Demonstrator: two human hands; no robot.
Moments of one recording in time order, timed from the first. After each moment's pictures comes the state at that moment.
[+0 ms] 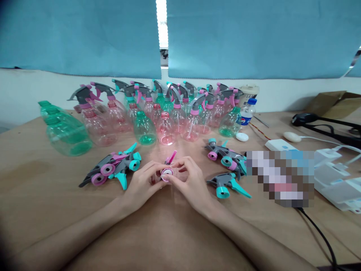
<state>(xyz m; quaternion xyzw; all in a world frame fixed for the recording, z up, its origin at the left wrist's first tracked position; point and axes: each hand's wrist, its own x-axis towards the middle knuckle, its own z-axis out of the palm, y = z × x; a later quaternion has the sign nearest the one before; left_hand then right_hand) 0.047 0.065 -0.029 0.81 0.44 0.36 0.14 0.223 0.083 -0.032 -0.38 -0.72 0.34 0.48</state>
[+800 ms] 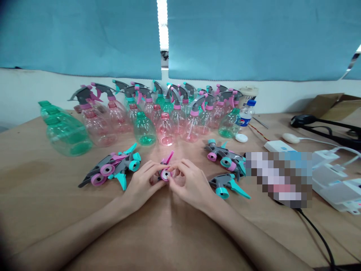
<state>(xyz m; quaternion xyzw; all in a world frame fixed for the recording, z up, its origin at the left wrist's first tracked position) 0.045 0.066 -0.032 0.82 0.44 0.36 0.10 0.231 0.084 -0.018 -0.37 -0.82 0.24 0.37</state>
